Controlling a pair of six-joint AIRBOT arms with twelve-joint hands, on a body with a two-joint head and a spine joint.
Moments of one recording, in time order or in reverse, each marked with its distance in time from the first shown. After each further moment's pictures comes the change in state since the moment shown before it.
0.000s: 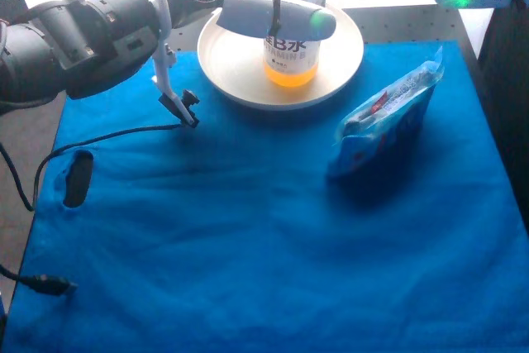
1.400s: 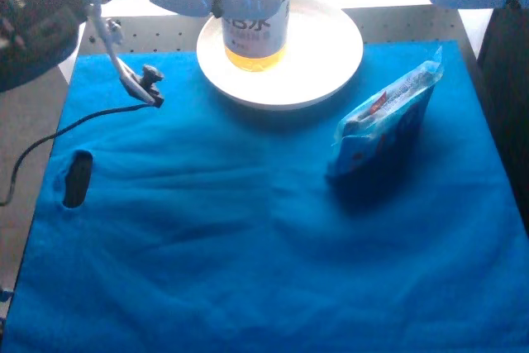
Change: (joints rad) left arm 0.006 0.229 -0.196 -0.040 -0.258 -0.028; right arm 0.003 -0.002 -0.010 0.000 0.000 -0.001
